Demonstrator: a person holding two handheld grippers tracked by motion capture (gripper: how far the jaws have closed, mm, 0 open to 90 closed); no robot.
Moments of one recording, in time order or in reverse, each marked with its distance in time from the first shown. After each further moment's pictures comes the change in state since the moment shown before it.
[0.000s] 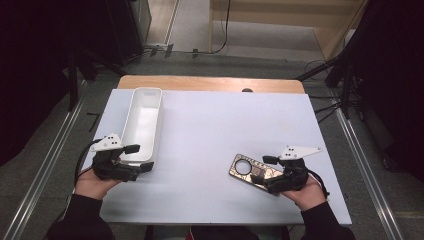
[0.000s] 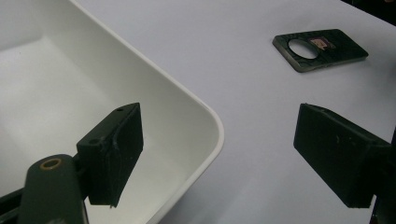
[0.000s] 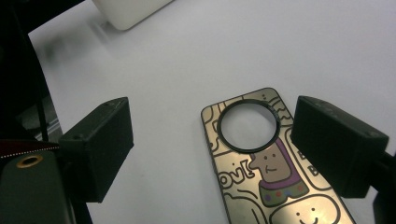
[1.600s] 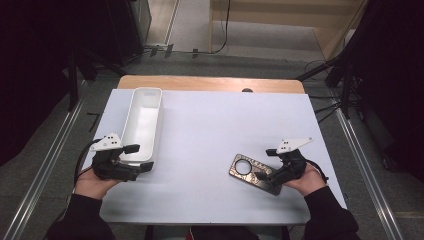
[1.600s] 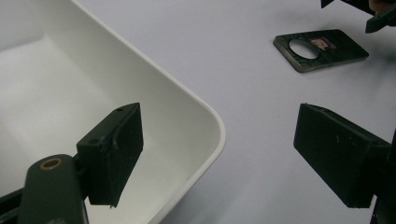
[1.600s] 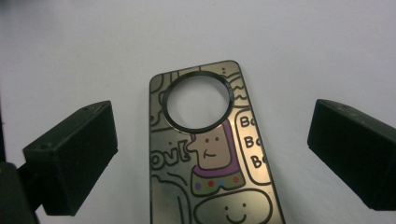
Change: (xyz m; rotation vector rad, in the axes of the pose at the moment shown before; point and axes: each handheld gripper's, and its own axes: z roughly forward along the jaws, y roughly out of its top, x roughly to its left) left arm 0.001 0.000 -0.001 -0.001 0.001 -0.003; right arm -0.045 -0.002 0.021 0.125 -0.003 -0.127
